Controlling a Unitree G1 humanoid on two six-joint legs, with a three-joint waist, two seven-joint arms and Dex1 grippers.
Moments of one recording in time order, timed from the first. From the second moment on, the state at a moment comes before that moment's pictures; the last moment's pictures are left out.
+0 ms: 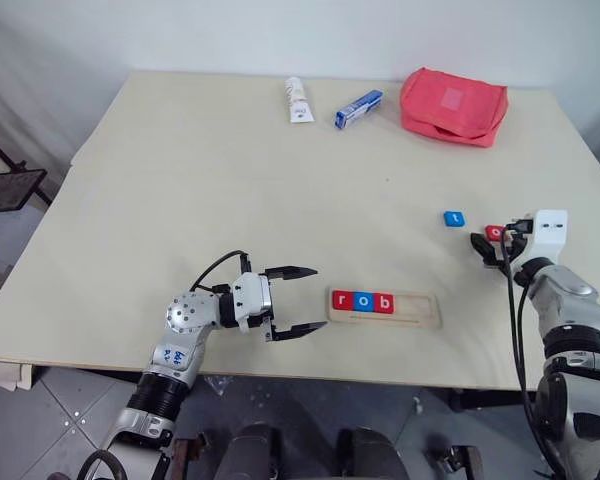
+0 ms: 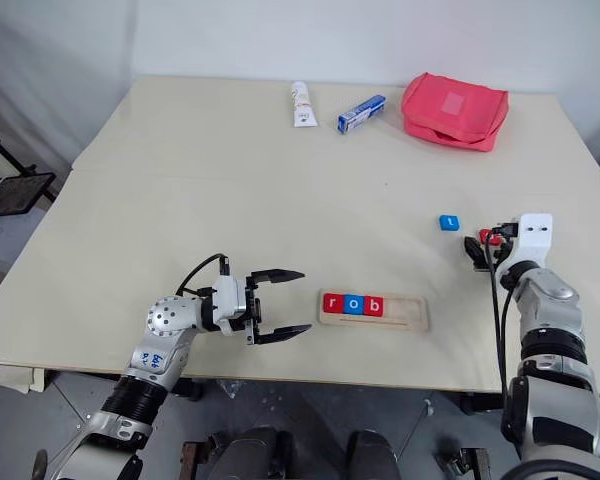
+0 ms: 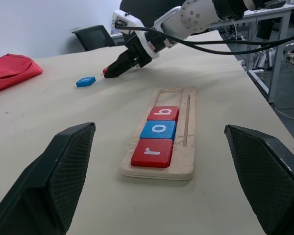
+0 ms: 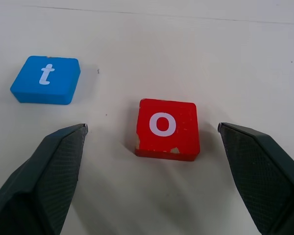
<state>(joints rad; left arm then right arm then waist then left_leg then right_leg) -0.38 0.33 -0.17 0.24 -0.27 -0.34 -1.07 -0.72 -0.63 -0.31 1.00 0.22 0.06 0.47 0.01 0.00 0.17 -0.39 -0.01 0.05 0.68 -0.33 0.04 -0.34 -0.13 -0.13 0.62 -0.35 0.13</state>
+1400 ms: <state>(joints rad) -0.37 0.40 -0.13 0.26 -0.31 -0.31 -1.20 0.17 -0.32 -0.40 -0.58 0.46 0.74 0.10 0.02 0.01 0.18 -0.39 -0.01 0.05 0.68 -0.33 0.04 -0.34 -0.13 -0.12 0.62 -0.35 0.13</state>
